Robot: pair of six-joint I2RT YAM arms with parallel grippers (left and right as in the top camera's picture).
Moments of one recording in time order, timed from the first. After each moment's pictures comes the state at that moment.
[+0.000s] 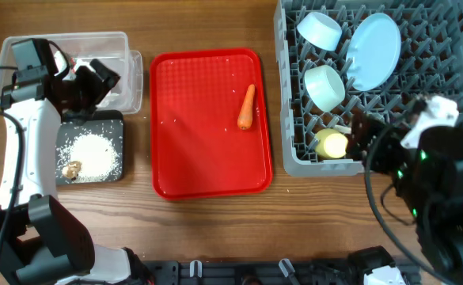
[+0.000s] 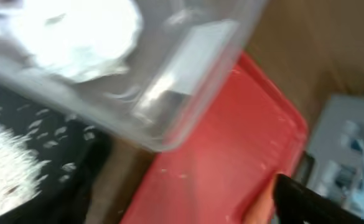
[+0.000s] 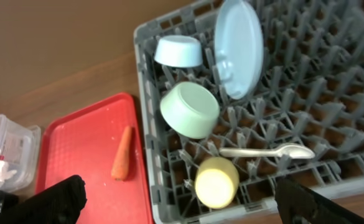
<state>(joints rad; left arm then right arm) 0.27 1.65 1.33 -0.77 0.39 -0.51 0.24 0.81 1.21 -1.03 0.18 0.47</state>
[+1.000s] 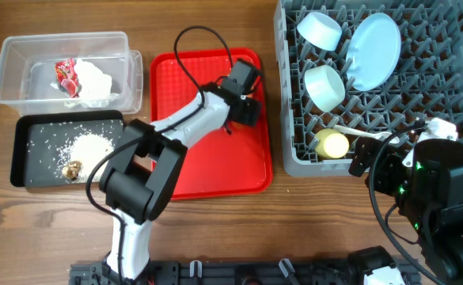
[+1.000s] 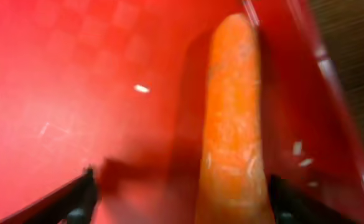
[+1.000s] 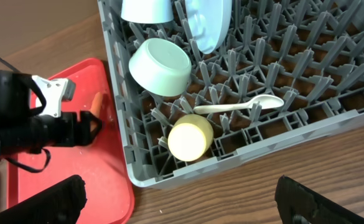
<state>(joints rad) -0.57 2.12 1.44 -0.49 -0.11 -0.19 0.24 0.79 1.21 -1.20 0.19 0.52</state>
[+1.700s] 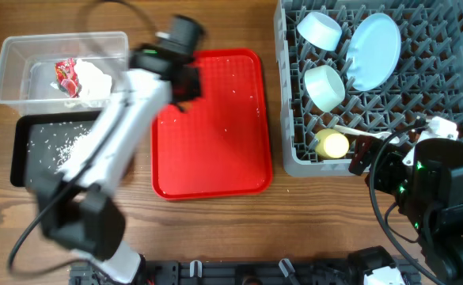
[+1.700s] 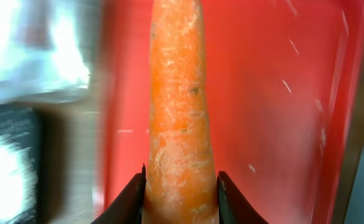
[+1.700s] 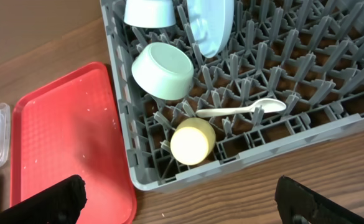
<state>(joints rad) -0.34 1.80 1.62 -1.06 -0.14 -0.46 0.24 0.79 1.21 -1.18 0.19 0.52</state>
